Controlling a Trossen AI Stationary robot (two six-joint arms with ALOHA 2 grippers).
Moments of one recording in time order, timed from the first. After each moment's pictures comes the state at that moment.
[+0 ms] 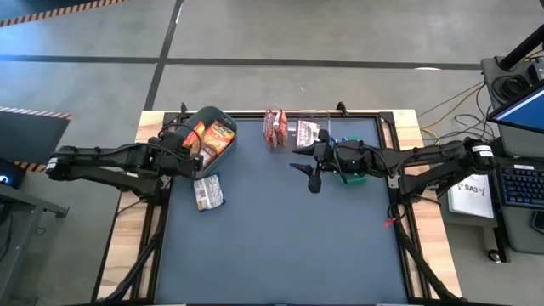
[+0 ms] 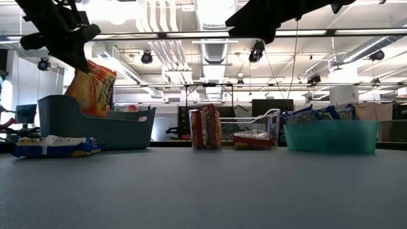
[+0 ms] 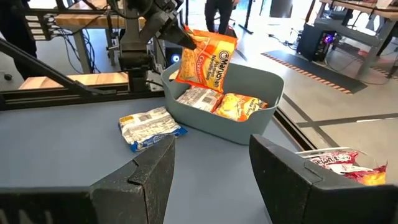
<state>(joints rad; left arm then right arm) -0.02 0.82 0.84 -1.20 -0.82 -1.08 -0.03 1.24 0.85 0.17 0.18 0.00</state>
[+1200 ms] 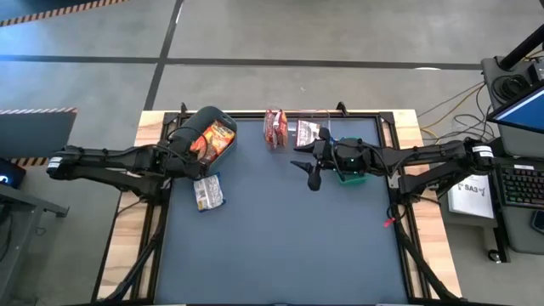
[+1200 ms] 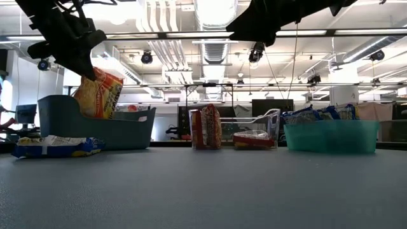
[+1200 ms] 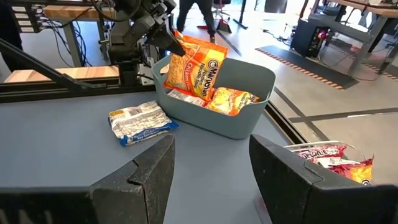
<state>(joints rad) -0.02 0.86 0.77 -1.06 -0.77 -1.03 -0.05 1.24 0.84 0.15 0.18 -0.01</state>
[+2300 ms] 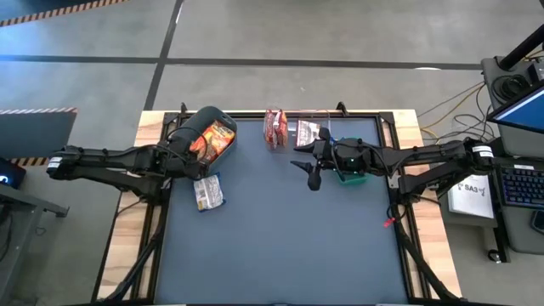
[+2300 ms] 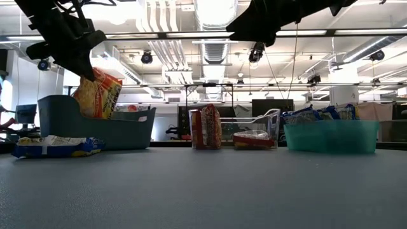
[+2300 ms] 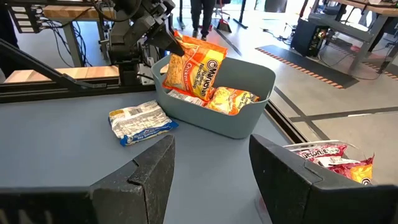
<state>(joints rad) -0.02 0.86 0.77 -1.07 -0.76 -1.06 -0.05 1.24 0.84 0.15 0.18 -0.01</state>
